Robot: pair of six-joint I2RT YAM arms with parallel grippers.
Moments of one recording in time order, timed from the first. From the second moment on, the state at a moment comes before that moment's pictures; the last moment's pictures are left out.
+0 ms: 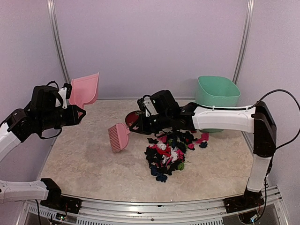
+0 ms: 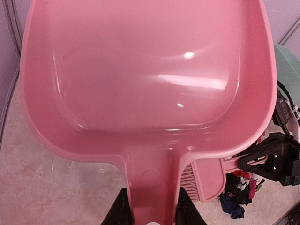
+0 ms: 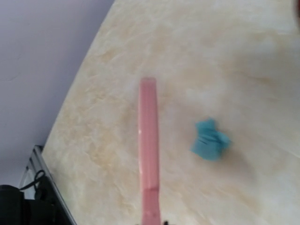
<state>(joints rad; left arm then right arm) -0.58 0.89 1.04 -0.68 -0.20 -0.42 0.96 1.87 1.48 -0.15 -0.25 0.70</state>
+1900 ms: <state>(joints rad) -0.96 1.03 0.84 -0.61 -0.15 -0.56 0.84 1.06 0.95 -0.40 0.22 0.45</state>
